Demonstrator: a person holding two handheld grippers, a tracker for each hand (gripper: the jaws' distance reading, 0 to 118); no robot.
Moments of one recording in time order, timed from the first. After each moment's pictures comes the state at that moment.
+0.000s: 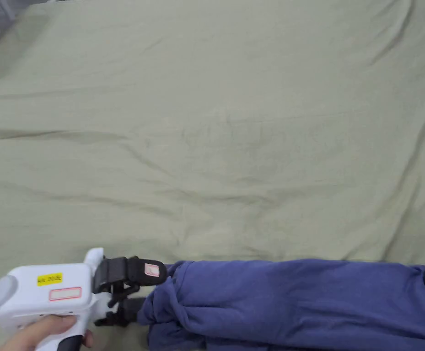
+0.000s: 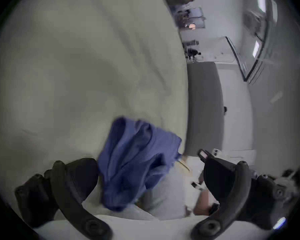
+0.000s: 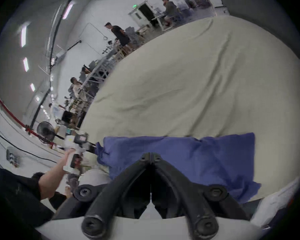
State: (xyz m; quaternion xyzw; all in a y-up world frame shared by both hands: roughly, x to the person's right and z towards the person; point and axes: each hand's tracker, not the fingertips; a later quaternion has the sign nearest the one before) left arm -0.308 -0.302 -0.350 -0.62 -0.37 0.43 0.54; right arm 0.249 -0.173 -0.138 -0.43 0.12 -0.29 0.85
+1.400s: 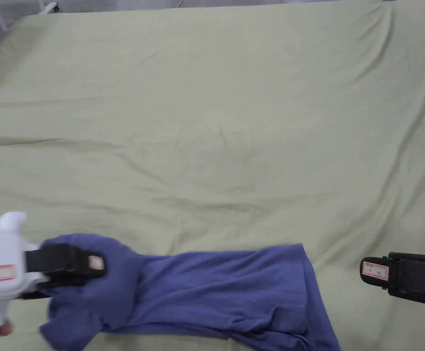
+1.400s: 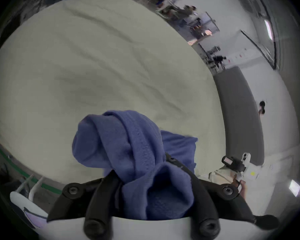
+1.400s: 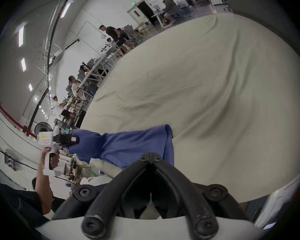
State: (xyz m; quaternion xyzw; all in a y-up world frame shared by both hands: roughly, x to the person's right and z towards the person) left arm -0.285 -0.111 -0.310 -0.56 -0.22 0.20 0.77; right arm 0.201 -0.154 -0.156 -0.44 0.10 -0.27 0.85
